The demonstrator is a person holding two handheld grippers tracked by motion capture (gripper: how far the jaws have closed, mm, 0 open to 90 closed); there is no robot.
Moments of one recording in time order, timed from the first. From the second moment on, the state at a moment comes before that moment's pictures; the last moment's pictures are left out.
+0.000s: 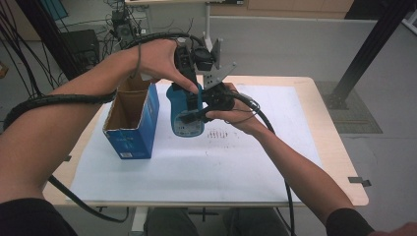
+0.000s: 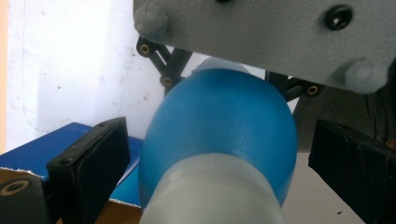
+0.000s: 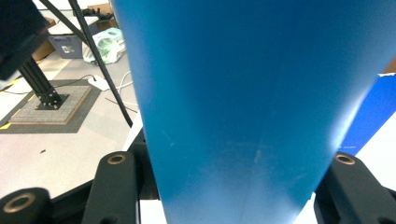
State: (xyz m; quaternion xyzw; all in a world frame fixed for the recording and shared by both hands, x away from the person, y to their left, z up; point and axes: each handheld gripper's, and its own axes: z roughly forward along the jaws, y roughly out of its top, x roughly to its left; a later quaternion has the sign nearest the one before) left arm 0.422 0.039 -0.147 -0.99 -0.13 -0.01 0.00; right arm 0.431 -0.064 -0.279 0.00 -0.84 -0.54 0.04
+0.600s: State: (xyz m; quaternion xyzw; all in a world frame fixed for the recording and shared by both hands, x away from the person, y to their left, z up) left arm 0.422 0.037 -0.146 -0.99 -0.13 -0.01 0.00; right arm 0.431 -0.067 -0.278 0.00 -0.84 -0.55 0.04
